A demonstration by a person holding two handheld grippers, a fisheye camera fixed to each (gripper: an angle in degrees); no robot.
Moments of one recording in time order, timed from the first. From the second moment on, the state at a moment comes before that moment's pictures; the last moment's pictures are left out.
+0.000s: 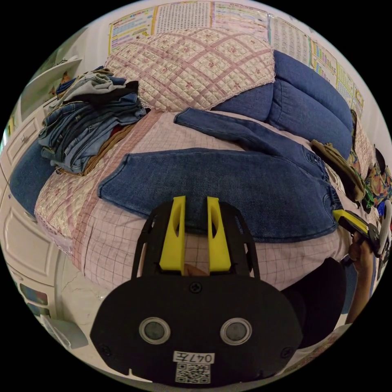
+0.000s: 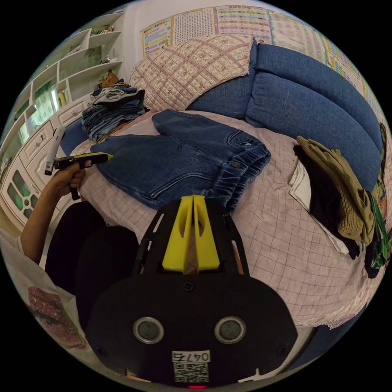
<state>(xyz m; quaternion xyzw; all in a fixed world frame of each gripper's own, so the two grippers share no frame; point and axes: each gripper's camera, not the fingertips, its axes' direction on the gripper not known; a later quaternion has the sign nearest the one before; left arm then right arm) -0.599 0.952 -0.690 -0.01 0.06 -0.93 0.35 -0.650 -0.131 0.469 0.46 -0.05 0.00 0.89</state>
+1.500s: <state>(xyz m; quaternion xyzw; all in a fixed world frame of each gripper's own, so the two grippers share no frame) -0.676 0.855 -0.824 -0.01 0.07 -0.94 0.34 -0.418 -0.483 0.388 0.48 0.08 -0.08 0.87</state>
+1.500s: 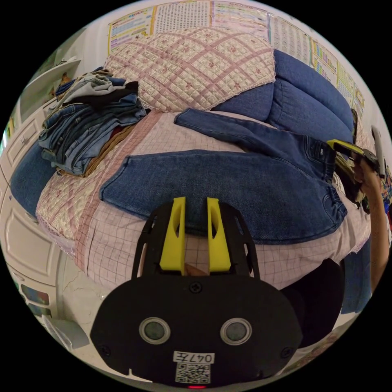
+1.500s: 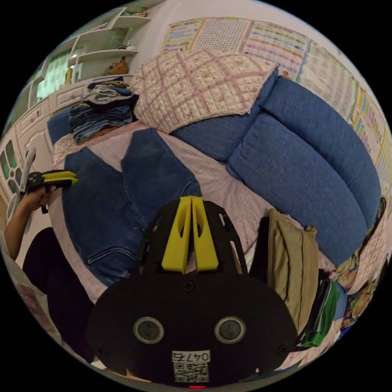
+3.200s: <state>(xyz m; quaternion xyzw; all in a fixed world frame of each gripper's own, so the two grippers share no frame) -0.603 1.235 -1.047 0.24 0.15 -0.95 -0.08 -0.714 -0.267 -0.060 0.55 0.12 -0.31 0.77</state>
